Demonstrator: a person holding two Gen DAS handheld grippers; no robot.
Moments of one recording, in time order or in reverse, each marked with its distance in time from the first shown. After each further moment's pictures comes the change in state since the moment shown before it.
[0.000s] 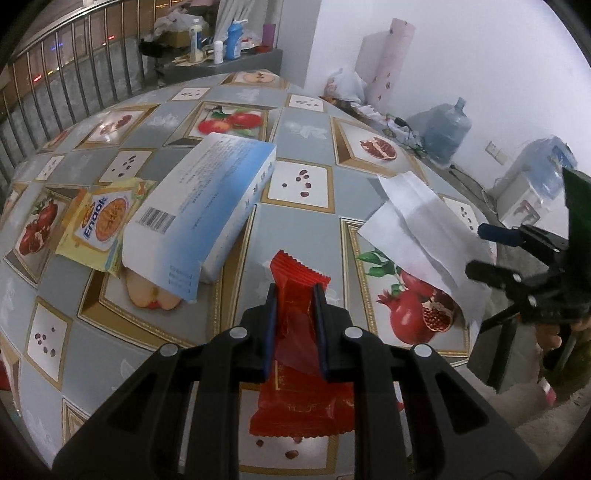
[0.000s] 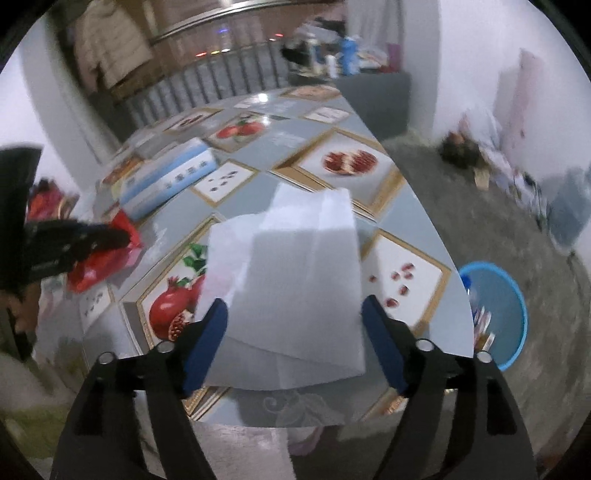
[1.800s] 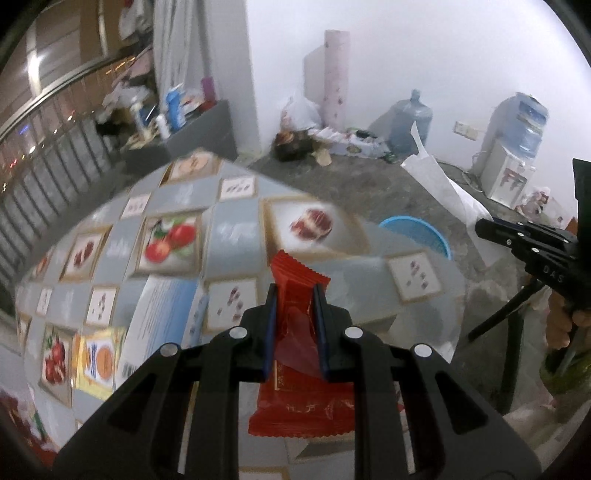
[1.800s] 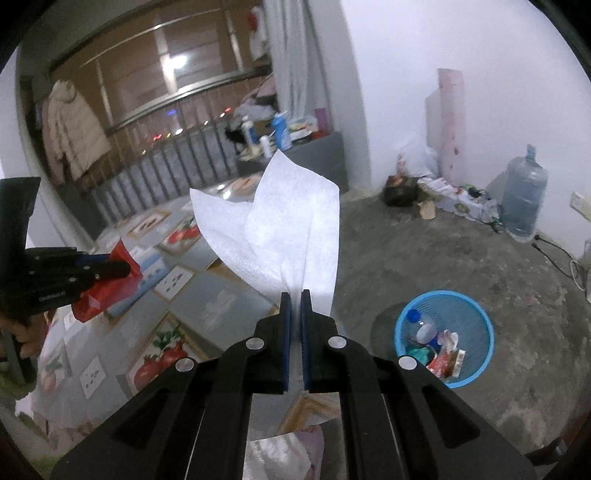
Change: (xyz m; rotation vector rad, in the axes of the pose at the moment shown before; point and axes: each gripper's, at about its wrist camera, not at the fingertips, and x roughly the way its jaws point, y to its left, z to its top) left arm -0.018 -0.098 0.083 0.285 -0.122 0.004; right arm -0.080 -0.082 -0.006 0.291 -0.317 -0.136
